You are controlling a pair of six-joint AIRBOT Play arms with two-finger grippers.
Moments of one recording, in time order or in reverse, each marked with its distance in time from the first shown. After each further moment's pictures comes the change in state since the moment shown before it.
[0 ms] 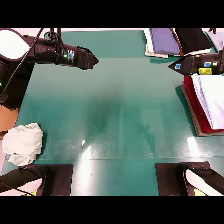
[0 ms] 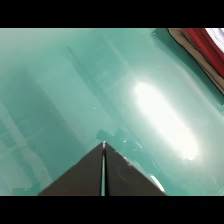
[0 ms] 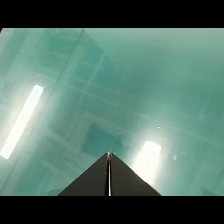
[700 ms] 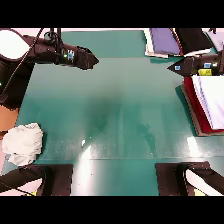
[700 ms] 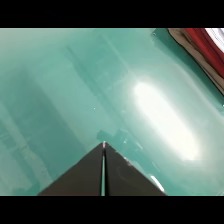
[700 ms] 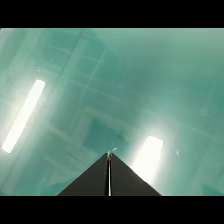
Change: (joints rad) left arm 0.000 0.000 0.000 0.000 0.006 0.000; right arm 0.001 0.000 0.000 0.000 0.024 0.000
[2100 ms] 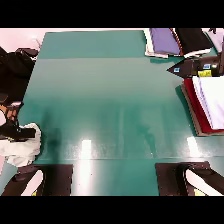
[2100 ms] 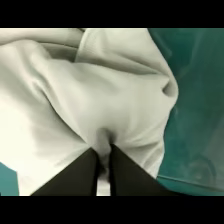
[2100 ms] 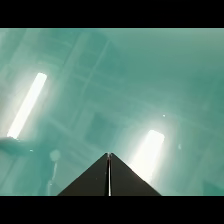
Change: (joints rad) left arm 0.650 0.472 -0.908 0.669 -0.366 -0.137; right arm 0.000 0.000 0.006 0.001 0.023 0.000
